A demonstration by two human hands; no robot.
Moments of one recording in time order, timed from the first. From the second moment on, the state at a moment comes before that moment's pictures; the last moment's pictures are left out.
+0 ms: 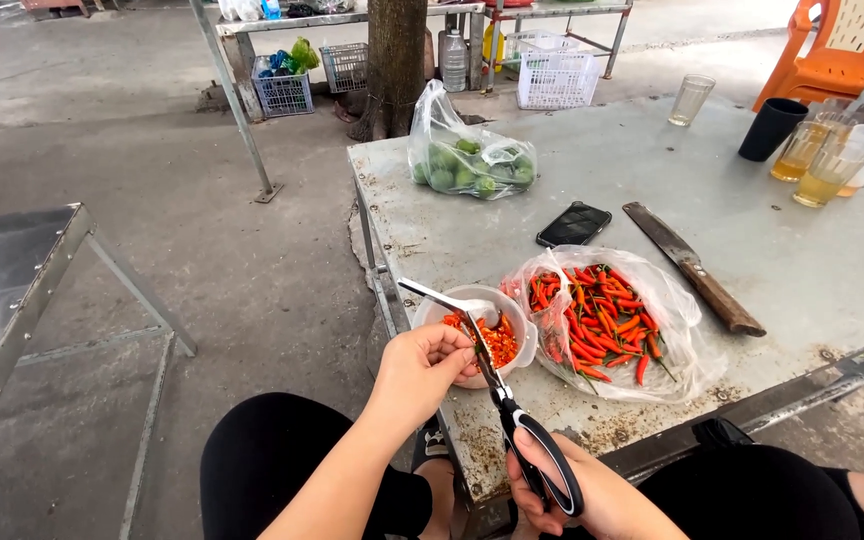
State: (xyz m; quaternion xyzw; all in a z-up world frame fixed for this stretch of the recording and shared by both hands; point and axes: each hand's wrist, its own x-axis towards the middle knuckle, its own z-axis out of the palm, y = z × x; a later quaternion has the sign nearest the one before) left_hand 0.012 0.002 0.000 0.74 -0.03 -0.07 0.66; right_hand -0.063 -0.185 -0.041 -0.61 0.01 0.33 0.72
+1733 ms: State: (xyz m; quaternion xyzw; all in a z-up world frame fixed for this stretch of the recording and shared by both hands) left_hand -0.026 0.392 -0.140 0.95 -0.06 0.27 0.12; right_hand -0.014 -0.312 0.024 -0.82 0.17 -0.13 0.53
